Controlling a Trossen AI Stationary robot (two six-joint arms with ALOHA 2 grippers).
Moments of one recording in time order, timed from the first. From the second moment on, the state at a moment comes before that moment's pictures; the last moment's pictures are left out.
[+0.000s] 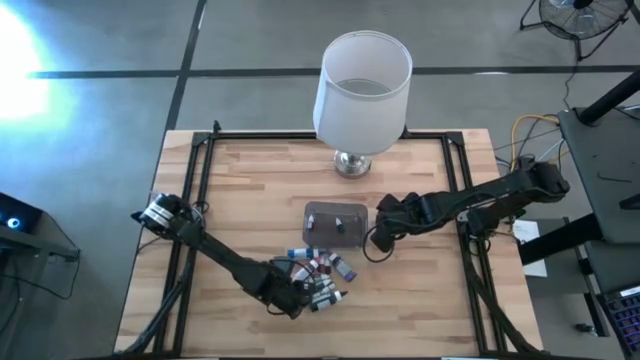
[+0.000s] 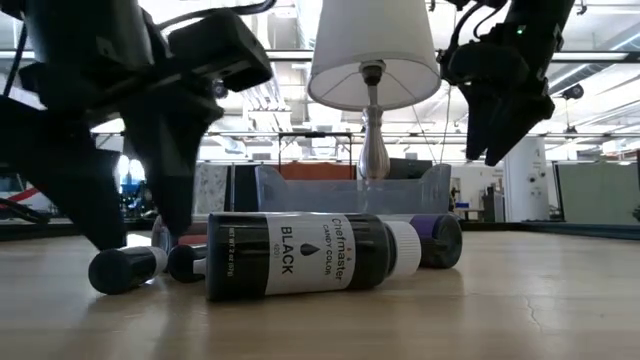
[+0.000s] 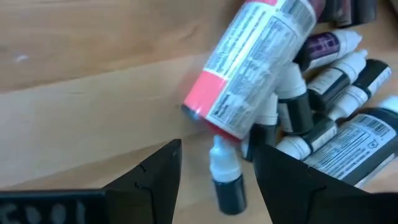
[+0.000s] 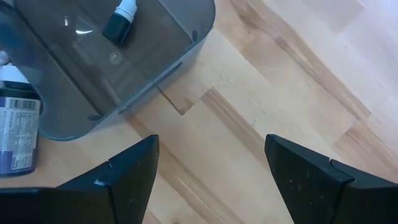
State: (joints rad) left arm -0.56 1.87 1.24 -0.60 -0.19 -1.92; right arm 0.19 1.41 0.96 -0.85 0.32 0.93
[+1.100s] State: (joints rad) left arm -0.53 1.90 1.24 -0.64 -0.08 -1.78; right arm 0.19 1.41 0.93 -0.83 0.32 0.99
